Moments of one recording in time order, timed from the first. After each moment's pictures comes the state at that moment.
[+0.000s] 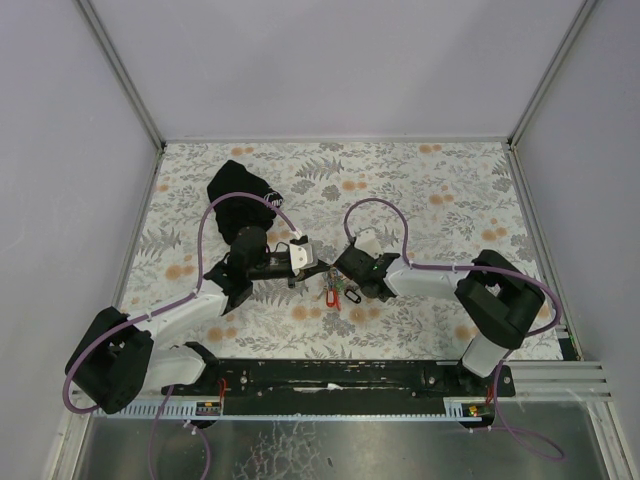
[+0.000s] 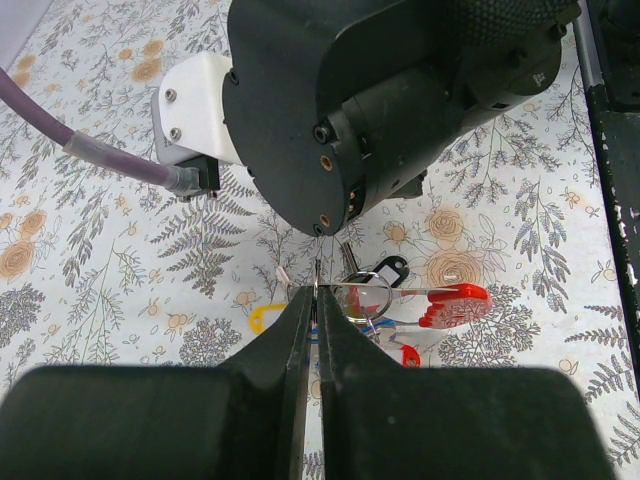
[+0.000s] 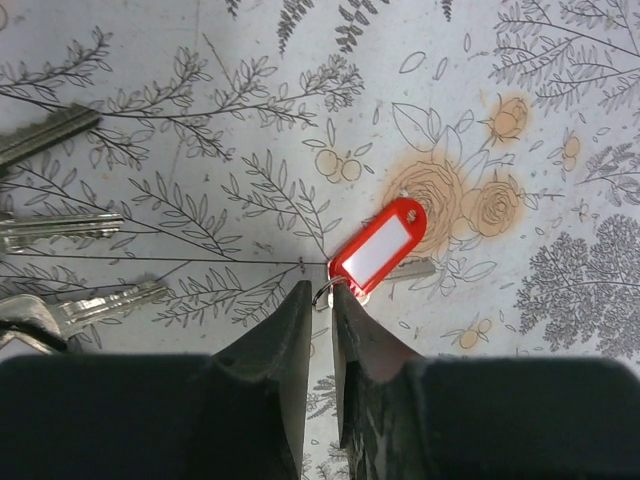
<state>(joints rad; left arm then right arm) -0.59 1.21 0.52 0.41 0.76 0.39 0.91 1.69 0.88 -0.46 0.63 0.47</state>
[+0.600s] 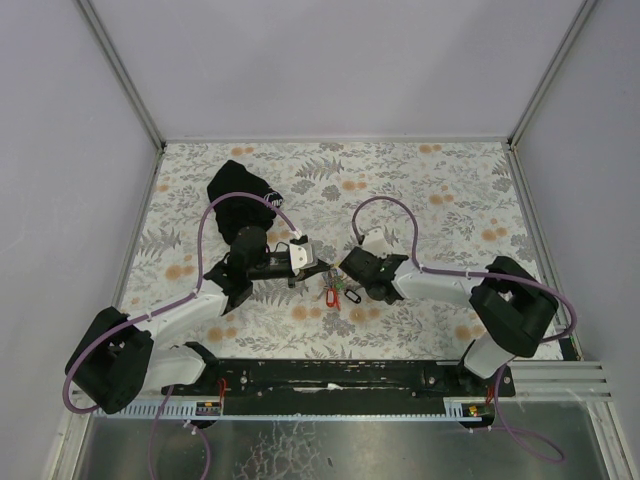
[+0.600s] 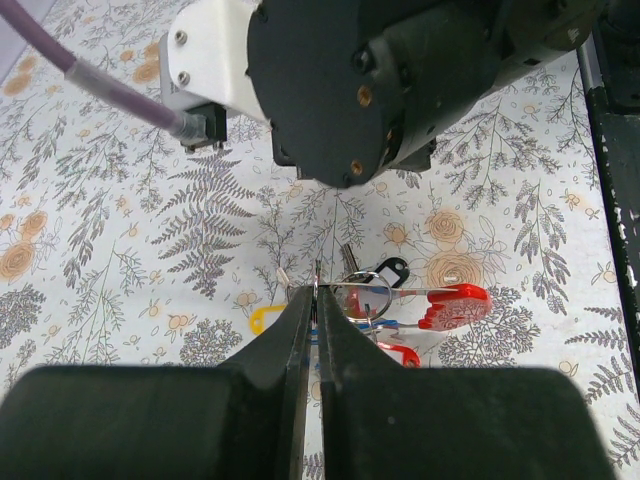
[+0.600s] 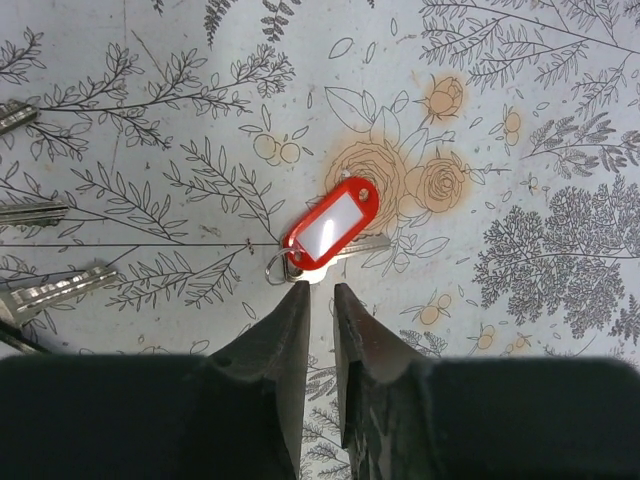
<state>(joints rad) -0.59 1.21 0.52 0.42 0.76 0.39 0.91 1.62 0.86 -0.53 0.70 0.51</state>
